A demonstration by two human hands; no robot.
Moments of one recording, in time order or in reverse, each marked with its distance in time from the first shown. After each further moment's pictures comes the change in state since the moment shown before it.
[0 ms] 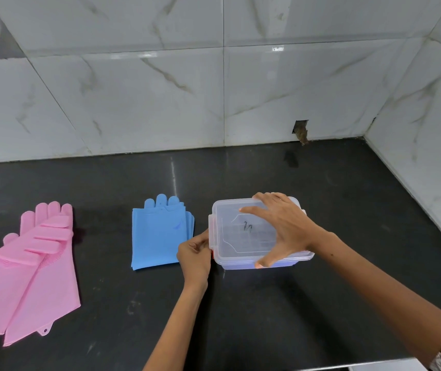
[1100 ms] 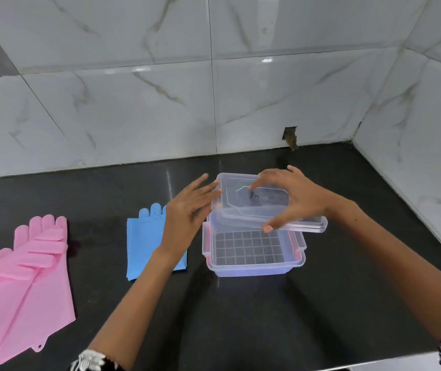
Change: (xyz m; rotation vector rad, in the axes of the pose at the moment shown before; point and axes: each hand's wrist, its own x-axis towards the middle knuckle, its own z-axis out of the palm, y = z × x) left_hand 0.043 0.085 -0.010 0.410 -0.303 1.065; right_hand -0.001 0.022 -0.077 0.338 -0.018 0.059
